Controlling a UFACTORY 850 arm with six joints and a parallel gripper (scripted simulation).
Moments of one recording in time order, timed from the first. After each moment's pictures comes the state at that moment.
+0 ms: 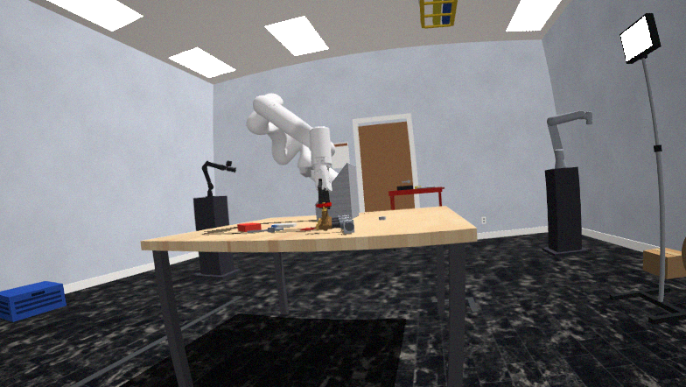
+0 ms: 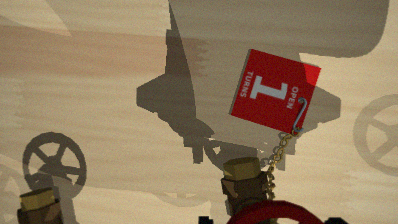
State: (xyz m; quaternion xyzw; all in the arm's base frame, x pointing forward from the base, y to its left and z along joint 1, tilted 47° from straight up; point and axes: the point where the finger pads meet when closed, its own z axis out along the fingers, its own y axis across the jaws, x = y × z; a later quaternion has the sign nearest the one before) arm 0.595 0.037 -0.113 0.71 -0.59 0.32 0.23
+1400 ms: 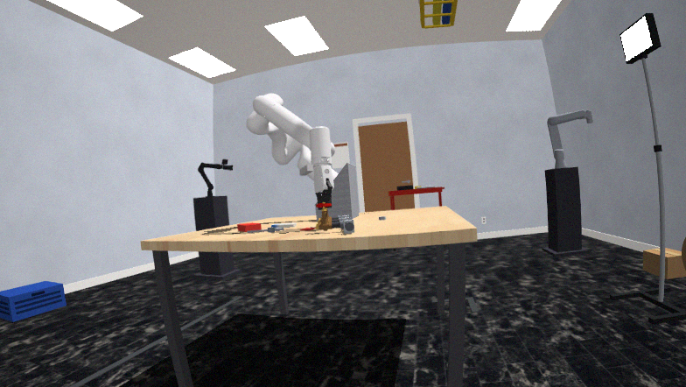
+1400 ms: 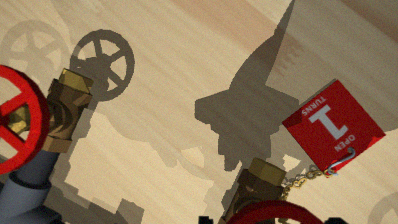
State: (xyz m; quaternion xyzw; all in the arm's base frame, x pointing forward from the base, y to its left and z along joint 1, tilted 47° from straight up) arm 0.595 0.037 -0.113 0.85 -0.35 0.24 0.31
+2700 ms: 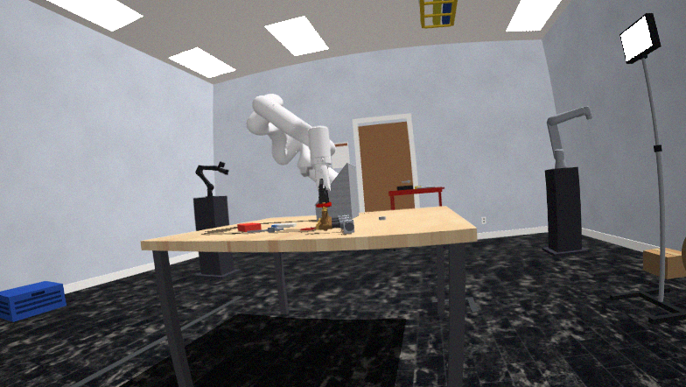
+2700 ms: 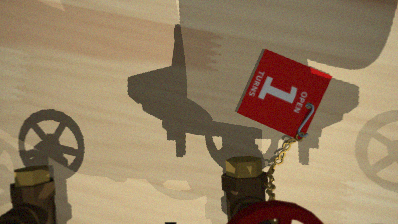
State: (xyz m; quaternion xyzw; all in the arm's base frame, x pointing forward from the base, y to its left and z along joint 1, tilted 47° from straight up) arm 0.595 0.037 -0.113 0.74 -0.55 0.30 0.25
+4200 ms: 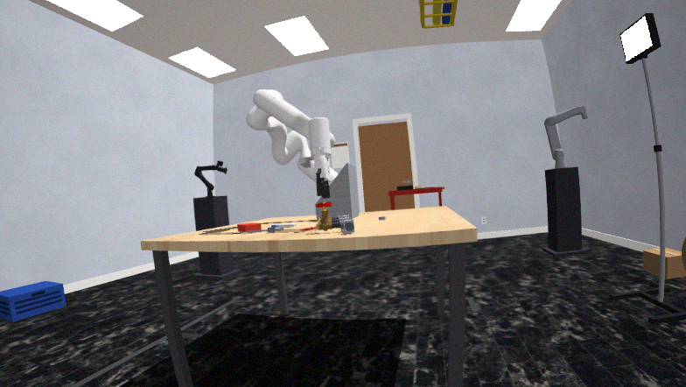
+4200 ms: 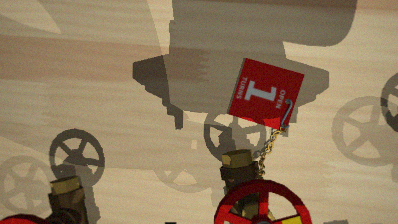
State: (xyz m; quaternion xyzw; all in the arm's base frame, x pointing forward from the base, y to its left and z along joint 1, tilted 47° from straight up) arm 0.589 0.065 -0.085 0.71 -0.59 0.32 0.23
